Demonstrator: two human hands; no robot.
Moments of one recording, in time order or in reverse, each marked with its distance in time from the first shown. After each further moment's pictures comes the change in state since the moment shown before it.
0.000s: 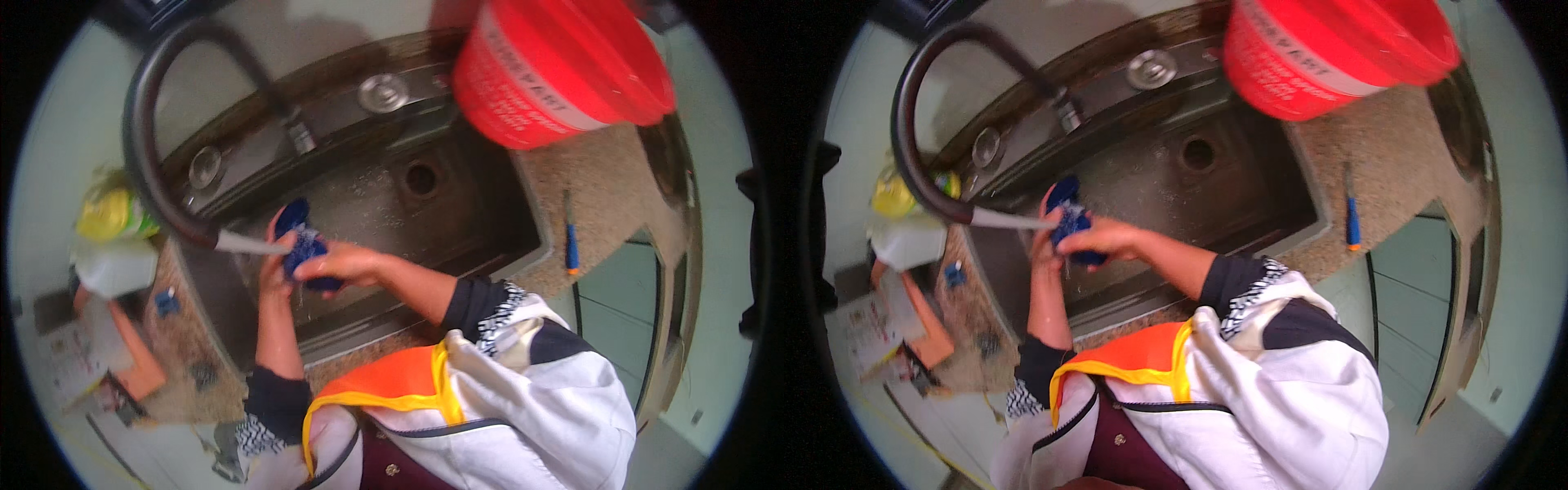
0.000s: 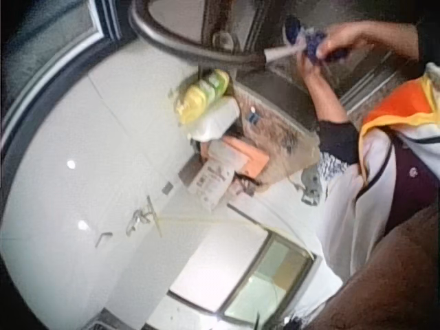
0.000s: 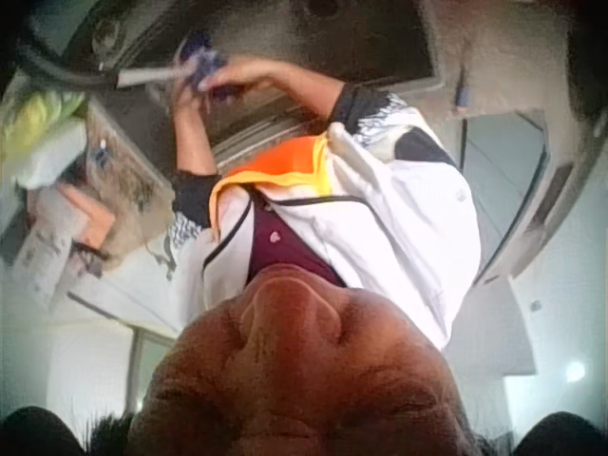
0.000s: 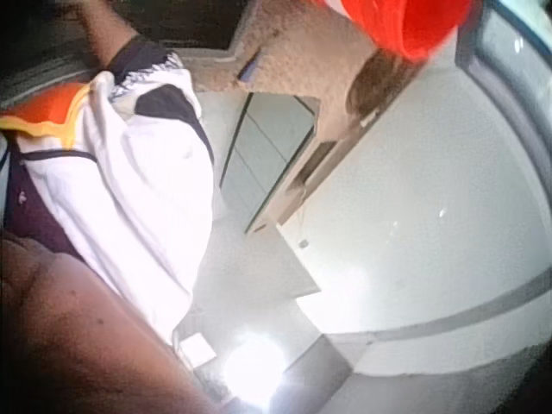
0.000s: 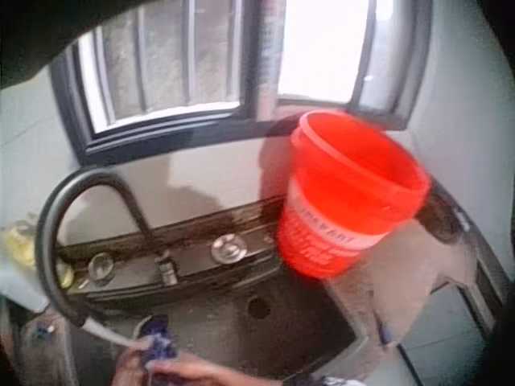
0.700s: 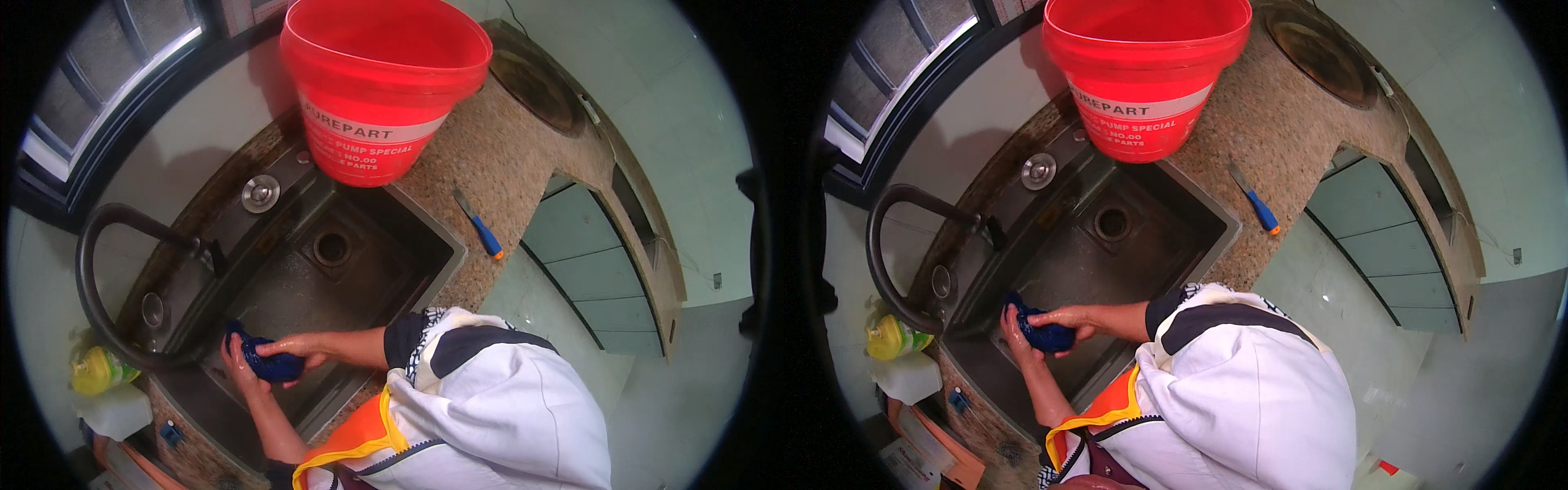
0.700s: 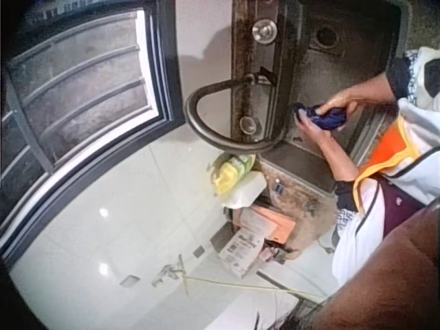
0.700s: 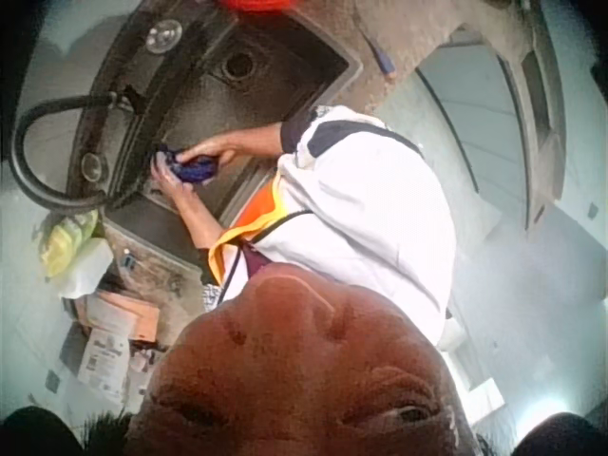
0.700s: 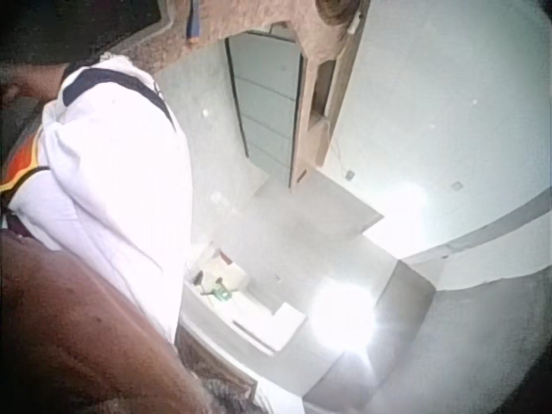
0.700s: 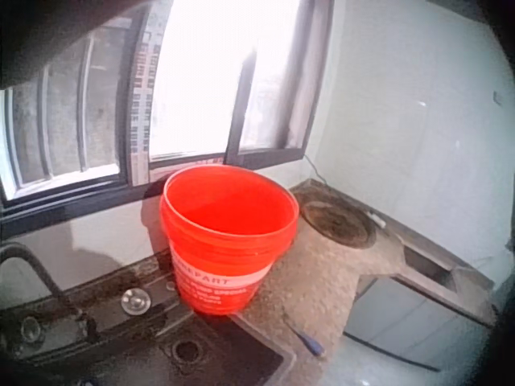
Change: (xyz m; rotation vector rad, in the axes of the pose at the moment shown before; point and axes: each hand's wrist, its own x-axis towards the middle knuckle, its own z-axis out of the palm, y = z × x) left_hand -0.004 0.006 0.034 0.243 0.393 -0.010; right_hand 0.004 0.026 -0.013 0.418 -0.155 0.004
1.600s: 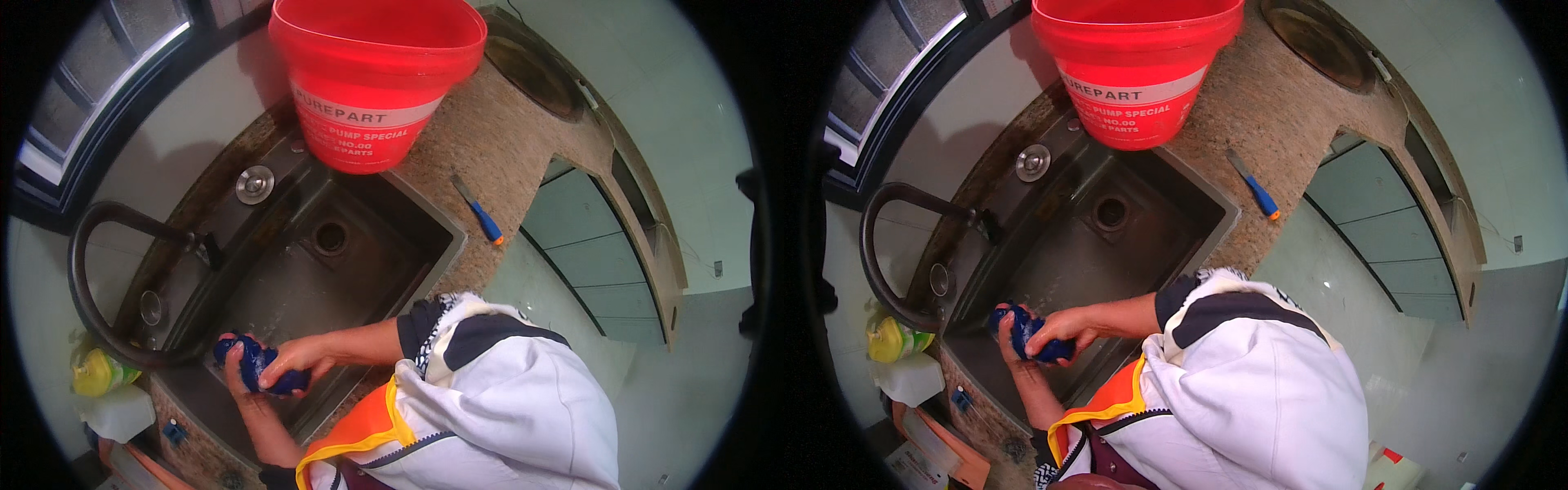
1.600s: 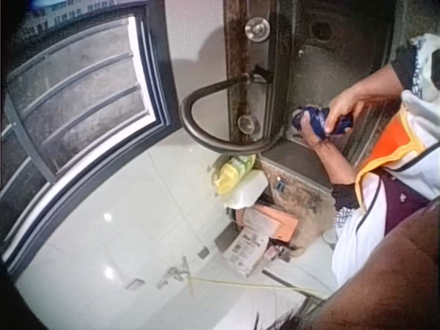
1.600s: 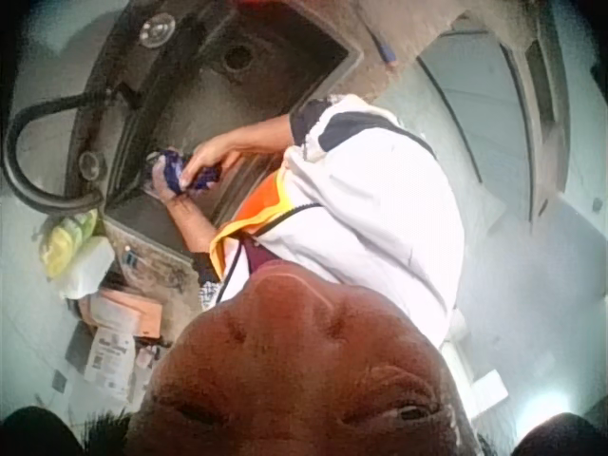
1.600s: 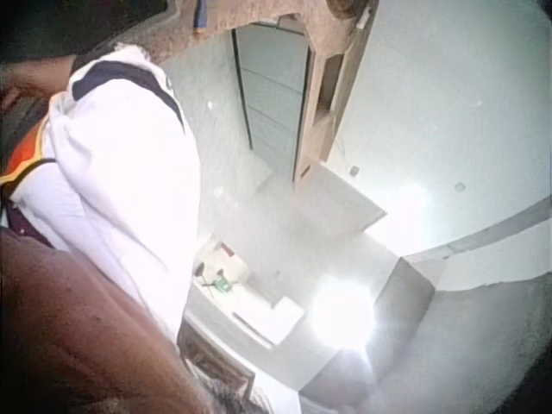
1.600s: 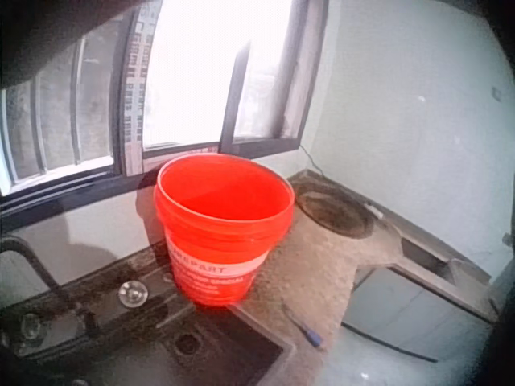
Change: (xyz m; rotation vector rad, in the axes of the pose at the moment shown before) left_hand -0.031 0.032 -0.002 -0.266 -0.454 -0.120; right_hand -0.048 -0.003 0.063 -0.102 -0.029 0.019
